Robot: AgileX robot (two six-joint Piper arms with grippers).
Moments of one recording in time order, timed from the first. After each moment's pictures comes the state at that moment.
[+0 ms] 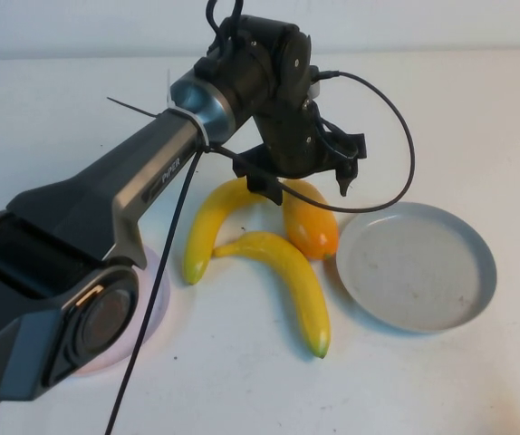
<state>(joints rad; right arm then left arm) 0.10 -0.01 0.02 0.15 0.35 -0.05 -0.64 2.38 -2.33 -0.10 1.24 -0.53</state>
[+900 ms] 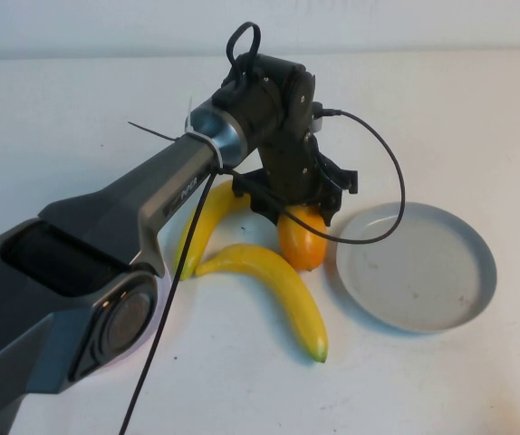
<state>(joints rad) 0.10 -0.01 0.02 0.15 0.35 -0.05 -0.64 2.47 -2.33 -0.07 1.23 -0.44</state>
